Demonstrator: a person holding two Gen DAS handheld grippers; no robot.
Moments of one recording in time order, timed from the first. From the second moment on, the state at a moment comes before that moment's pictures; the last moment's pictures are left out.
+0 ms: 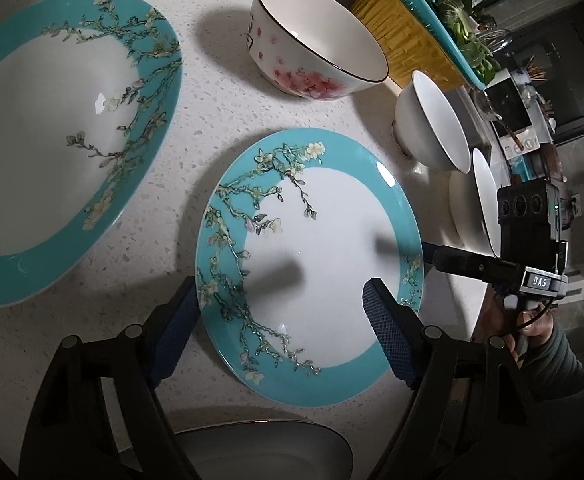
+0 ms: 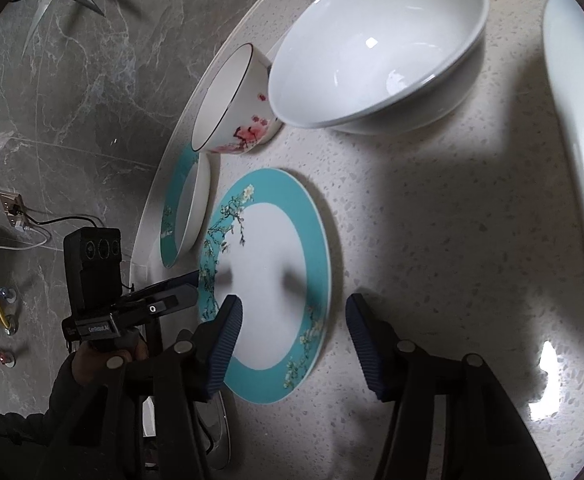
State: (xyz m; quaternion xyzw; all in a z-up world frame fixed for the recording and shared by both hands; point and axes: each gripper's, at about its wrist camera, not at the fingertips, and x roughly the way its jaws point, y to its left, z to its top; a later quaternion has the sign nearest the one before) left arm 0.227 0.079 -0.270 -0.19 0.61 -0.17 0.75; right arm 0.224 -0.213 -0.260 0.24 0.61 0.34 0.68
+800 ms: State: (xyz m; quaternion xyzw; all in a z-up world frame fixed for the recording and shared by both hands) left arm 0.239 0.090 -0.268 -0.15 0.62 -0.11 0.77; right arm 0.228 -0.216 -0.262 0.20 0.62 0.29 0.70
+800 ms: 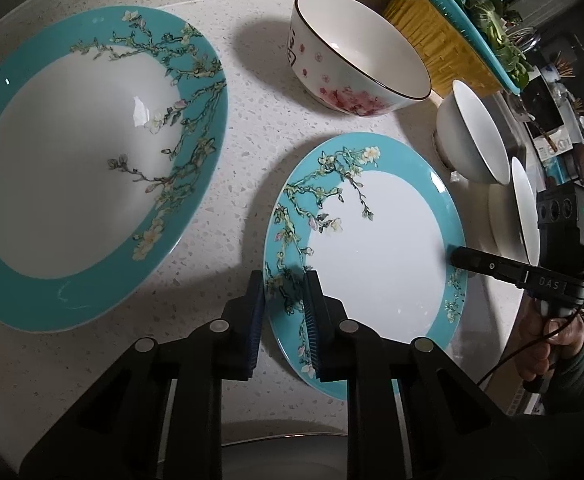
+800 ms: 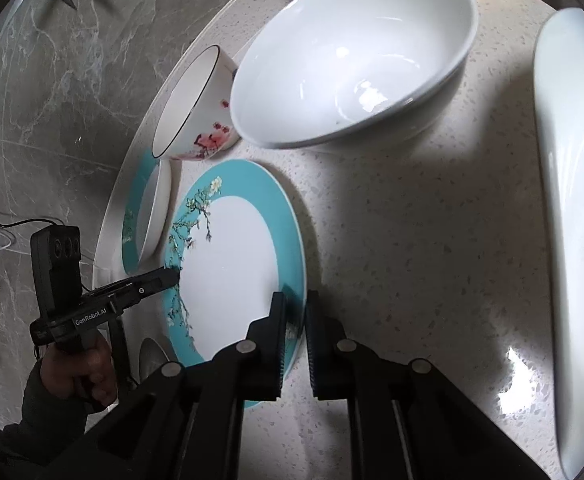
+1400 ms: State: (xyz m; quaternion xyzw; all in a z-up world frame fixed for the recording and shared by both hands) left arm 0.230 0.085 -0.252 -0.15 0.61 -0.11 0.77; right arm 0.232 -0.219 -0.254 0.20 0.62 0.28 0.70
